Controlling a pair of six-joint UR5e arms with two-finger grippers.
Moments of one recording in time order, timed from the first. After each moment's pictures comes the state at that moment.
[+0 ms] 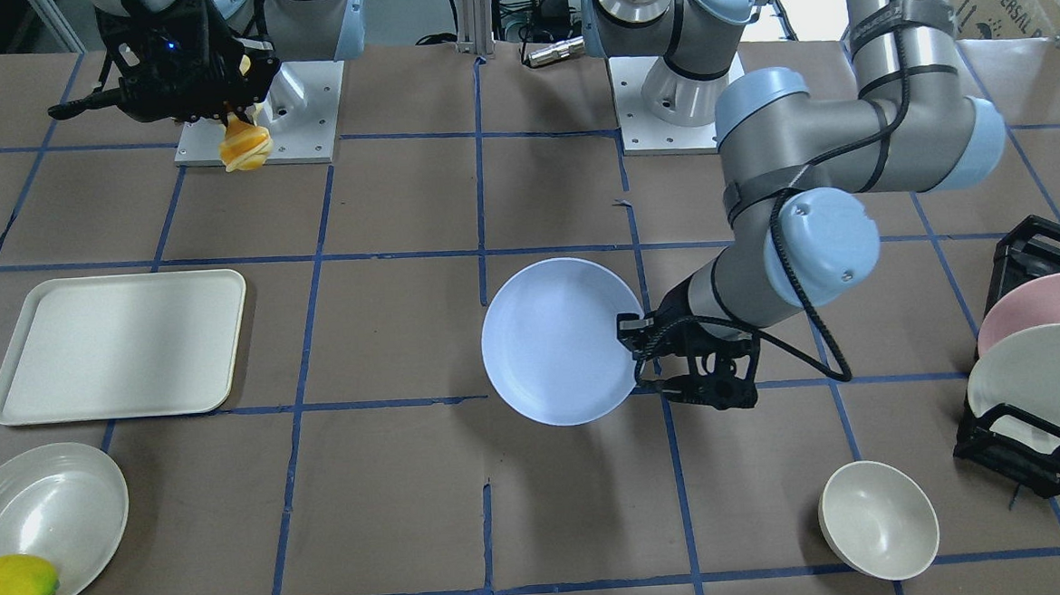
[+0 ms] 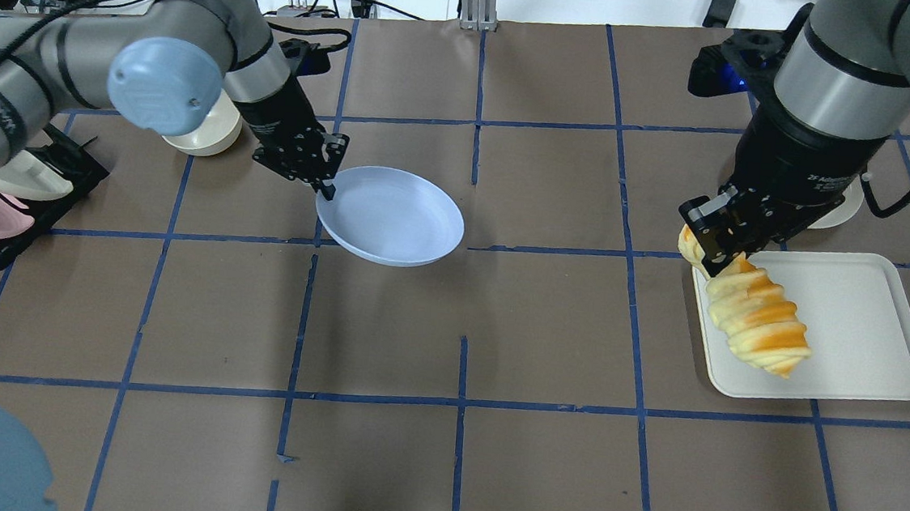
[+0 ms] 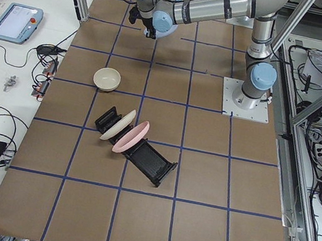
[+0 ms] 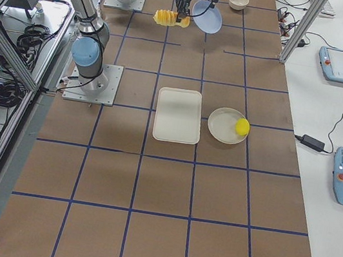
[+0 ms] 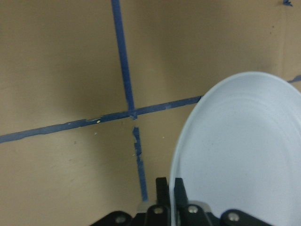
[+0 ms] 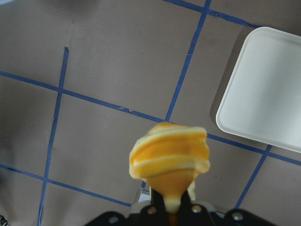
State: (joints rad) left arm -1.59 -1.94 -1.61 -1.35 1.35 0.05; right arm 1.58 -1.70 1.62 -1.31 -1.55 -0.30
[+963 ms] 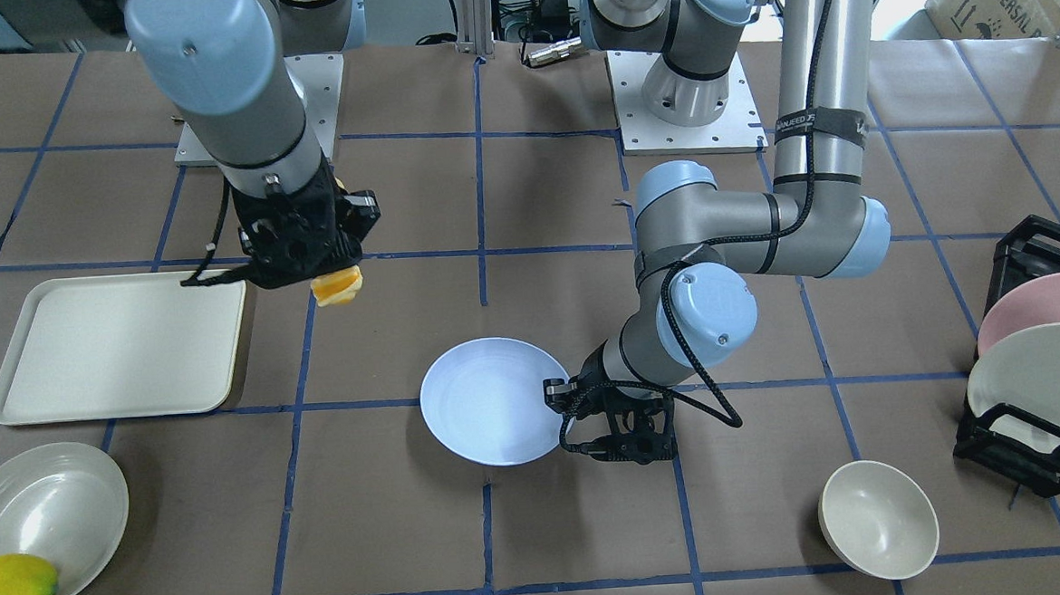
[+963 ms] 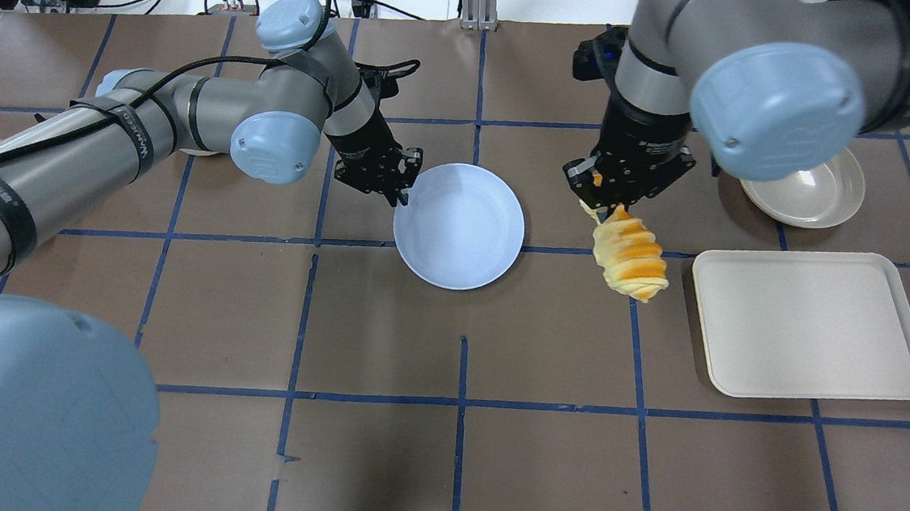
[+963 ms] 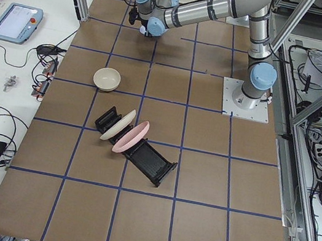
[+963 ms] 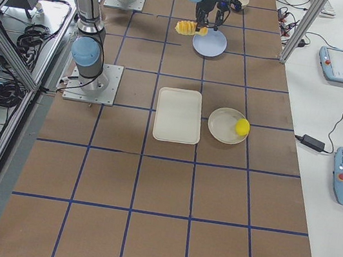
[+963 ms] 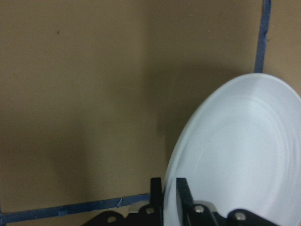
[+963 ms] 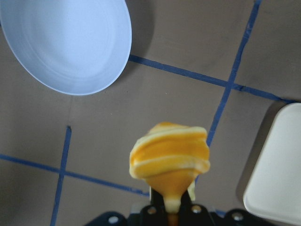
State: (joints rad) left arm -1.68 -2.09 -1.62 -1.07 1.30 -0.14; right arm 1.75 -1.39 1.60 -1.67 -1.55 -0.10
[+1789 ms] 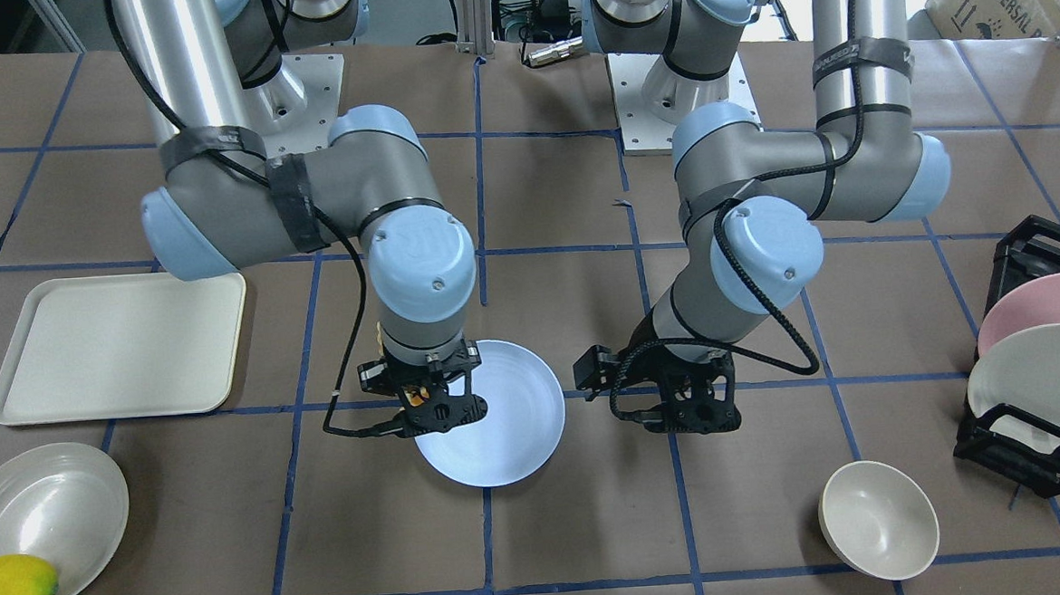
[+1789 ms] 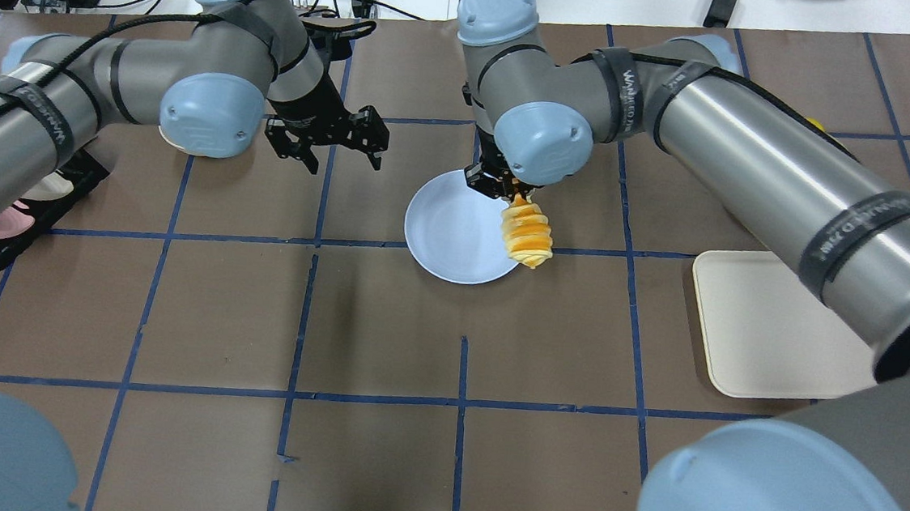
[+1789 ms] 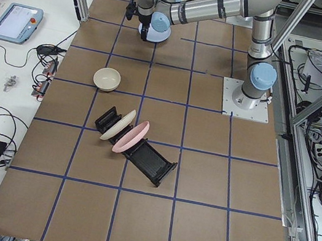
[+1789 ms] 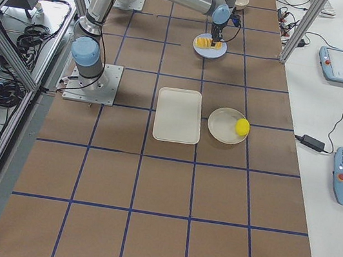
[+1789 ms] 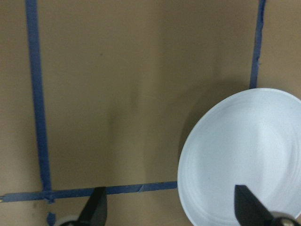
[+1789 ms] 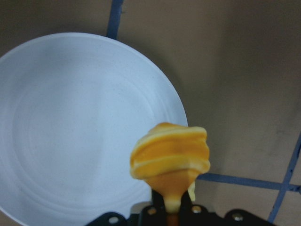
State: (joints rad) left arm -1.60 -1.93 -1.61 -1.21 1.44 0.00; right arm 1.92 -1.01 1.41 -1.87 -1.71 0.14
